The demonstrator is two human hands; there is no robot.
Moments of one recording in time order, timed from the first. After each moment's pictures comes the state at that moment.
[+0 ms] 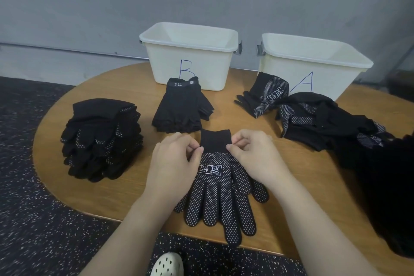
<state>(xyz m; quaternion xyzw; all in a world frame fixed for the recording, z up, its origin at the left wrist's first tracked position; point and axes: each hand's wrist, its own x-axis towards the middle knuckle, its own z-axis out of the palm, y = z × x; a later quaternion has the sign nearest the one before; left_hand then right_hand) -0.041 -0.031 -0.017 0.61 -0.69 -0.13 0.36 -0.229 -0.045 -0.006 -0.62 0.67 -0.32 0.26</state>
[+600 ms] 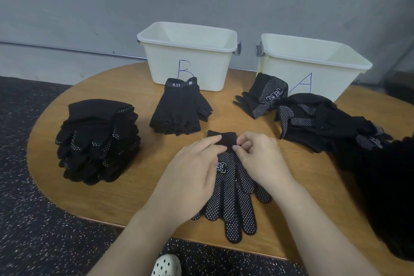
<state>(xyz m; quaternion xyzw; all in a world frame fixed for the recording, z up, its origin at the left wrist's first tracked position) -0.052 -0.013 -0.013 0.48 -0.82 -0.12 0.29 -0.237 -0.050 -0.016 -0.63 0.70 -0.30 0.16</state>
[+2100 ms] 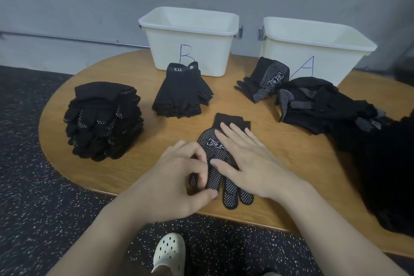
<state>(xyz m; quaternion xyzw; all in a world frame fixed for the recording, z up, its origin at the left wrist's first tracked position) -0.014 0.023 -0.009 0.43 -0.85 -0.25 0.19 -0.237 -0.005 -0.017 -0.83 0.54 0.00 0.12</state>
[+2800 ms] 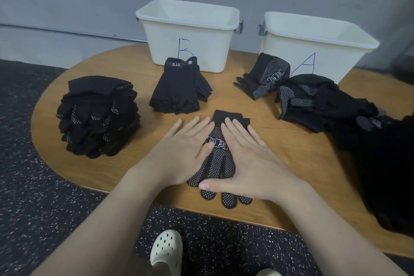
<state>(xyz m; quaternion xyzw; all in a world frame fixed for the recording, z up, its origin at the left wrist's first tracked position) -0.037 -0.033 -0.024 0.50 -0.86 -0.13 0.04 -0.234 0.000 -0.015 -0.82 0.56 0.02 0.12</state>
